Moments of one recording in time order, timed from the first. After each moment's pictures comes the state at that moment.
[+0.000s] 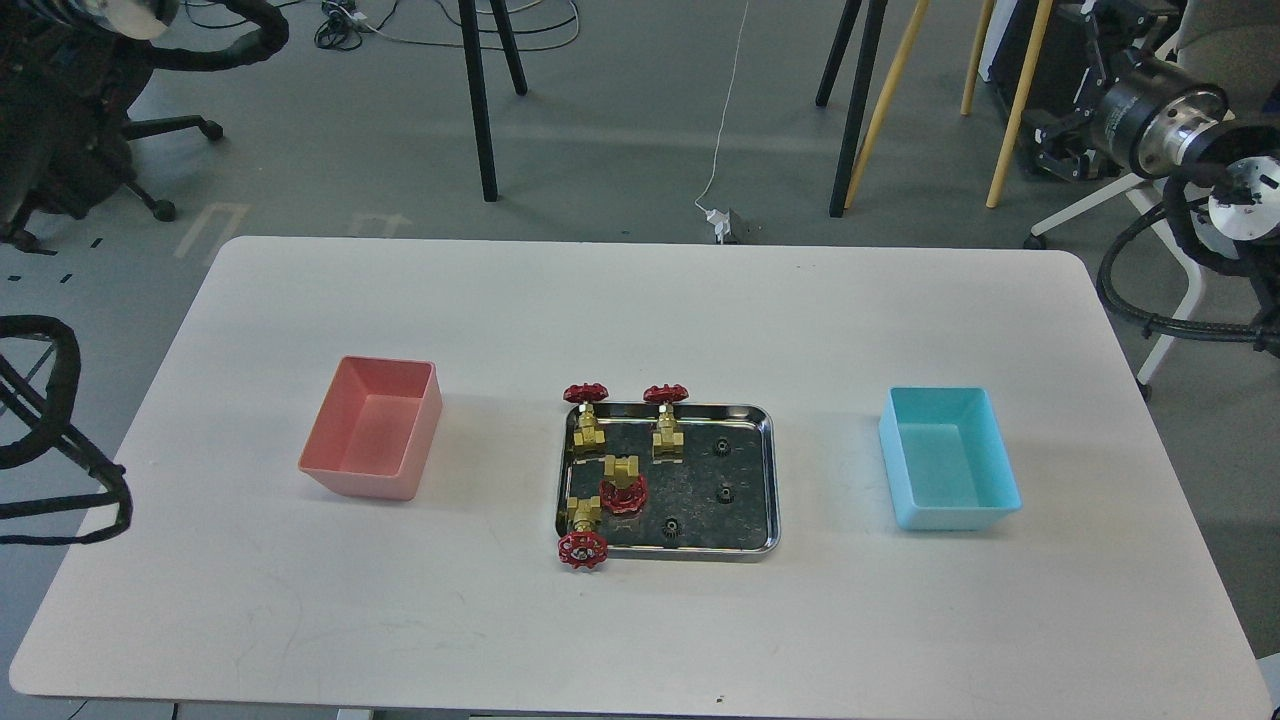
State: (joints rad) left arm -1.33 0.37 -0.81 -0.64 0.52 -0.22 0.18; right arm 1.16 -0.43 0.45 0.33 -0.13 0.36 -0.03
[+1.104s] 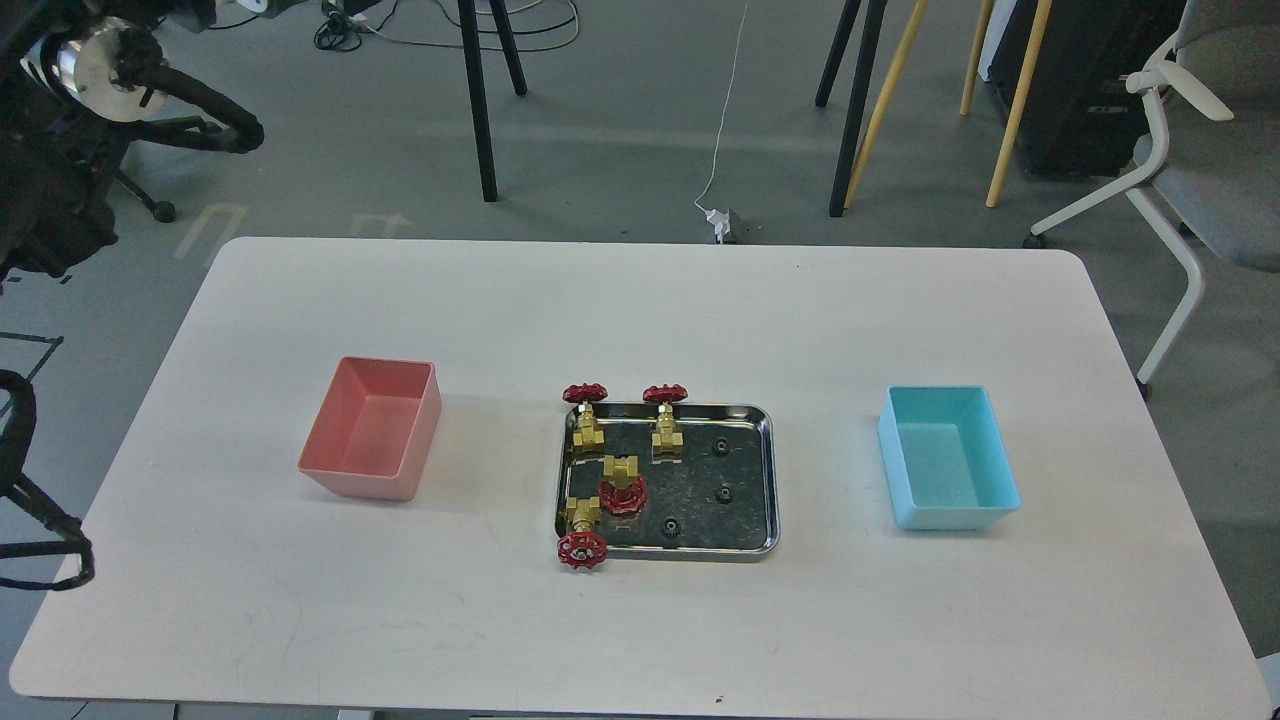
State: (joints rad) left arm -1.24 0.47 -0.58 -0.77 0.46 -0.46 -0.02; right arm 0.94 -0.86 0.18 0.37 -0.13 0.49 0.19
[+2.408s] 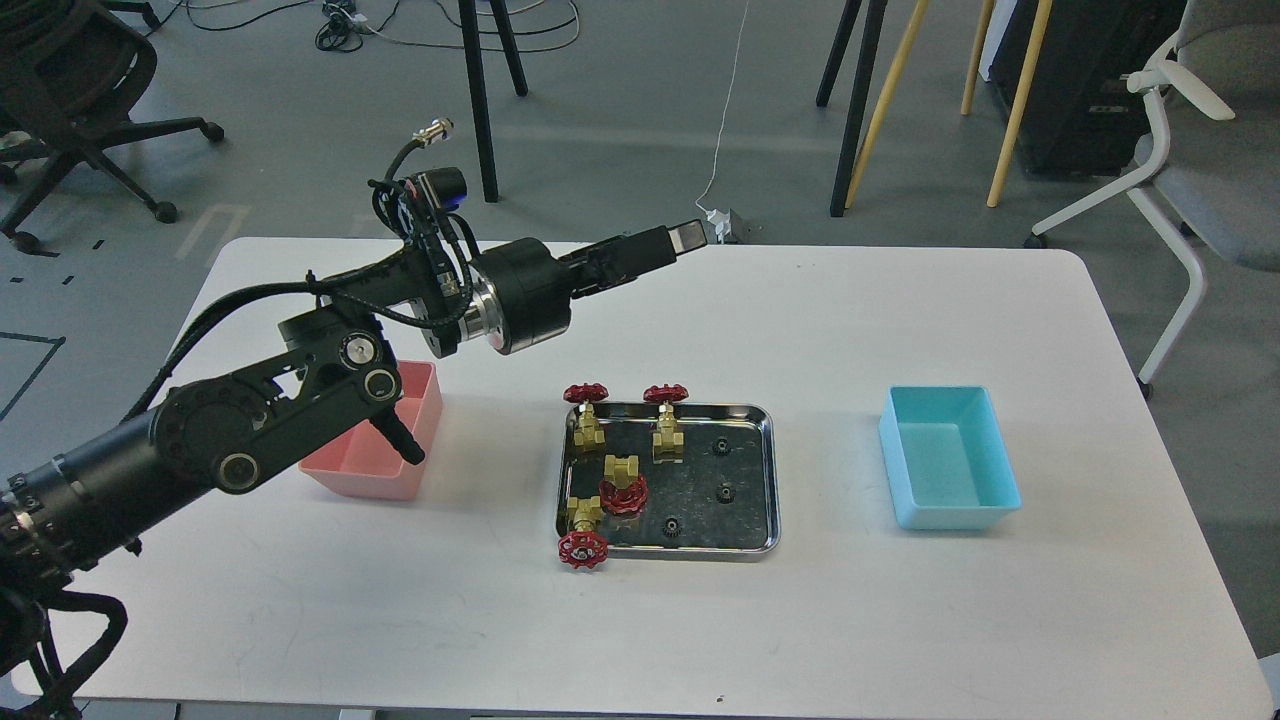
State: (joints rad) left arm -0.82 0.34 -0.55 -1.26 1.28 -0.20 -0.16; right arm 0.64 -1.03 0.17 0.53 -0.13 0.49 0.40
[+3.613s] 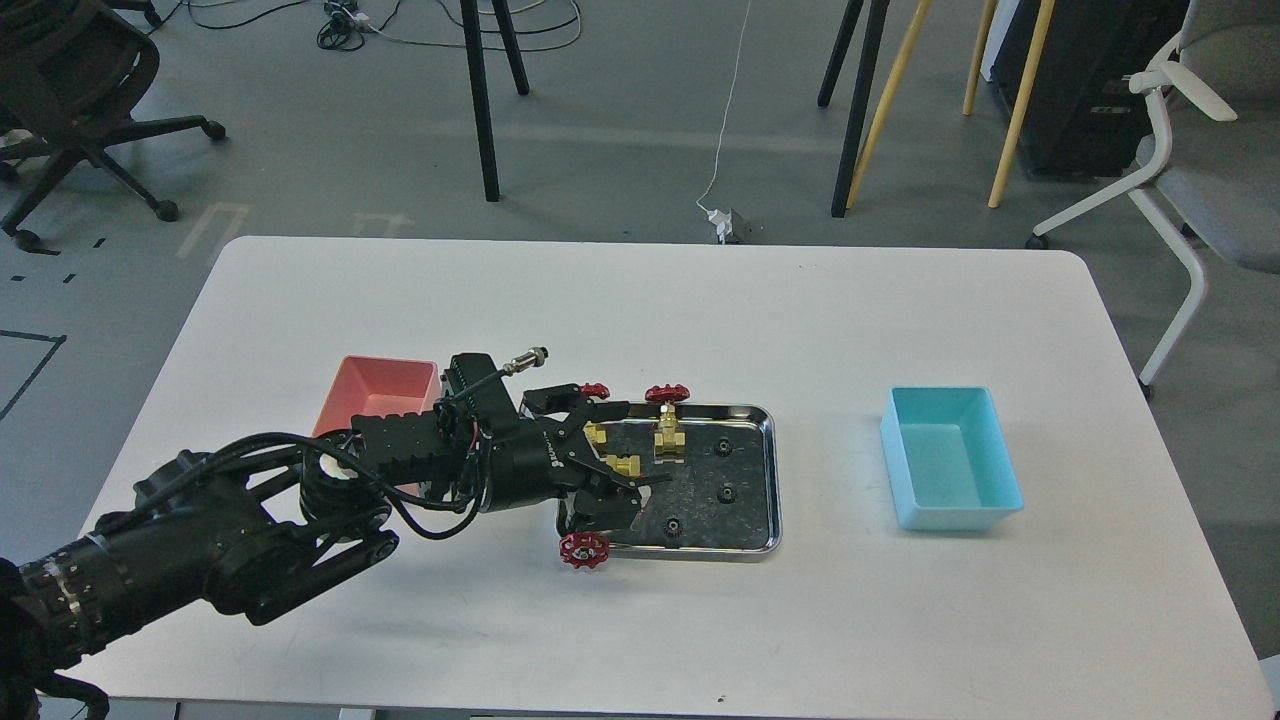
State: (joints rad) left arm -0.67 0.32 -0.33 -1.05 2.17 0.15 -0.43; right arm 0.81 -0.95 0.16 0.44 -0.14 0.49 0.39
